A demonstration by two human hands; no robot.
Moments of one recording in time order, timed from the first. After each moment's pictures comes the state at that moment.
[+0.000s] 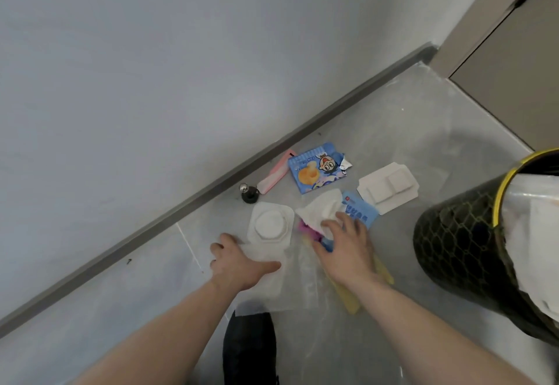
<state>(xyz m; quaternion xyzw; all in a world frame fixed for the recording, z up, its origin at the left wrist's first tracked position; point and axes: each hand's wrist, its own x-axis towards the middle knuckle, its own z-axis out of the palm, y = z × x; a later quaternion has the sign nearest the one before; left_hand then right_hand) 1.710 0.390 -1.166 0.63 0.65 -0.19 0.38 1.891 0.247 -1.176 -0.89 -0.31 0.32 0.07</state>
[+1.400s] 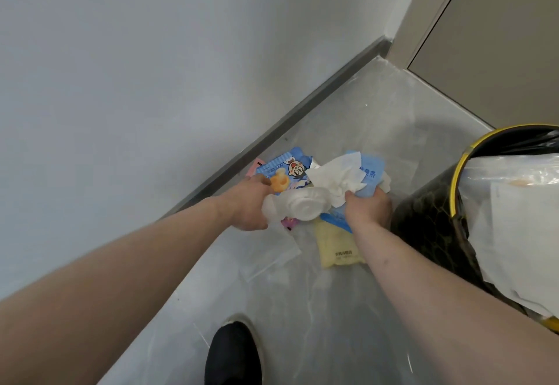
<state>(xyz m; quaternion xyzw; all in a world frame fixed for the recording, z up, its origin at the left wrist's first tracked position) 1.860 0.461 -1.121 0.91 0.16 -0.30 0.22 1.988 0.266 -1.161 -0.86 0.17 0.22 0.44</state>
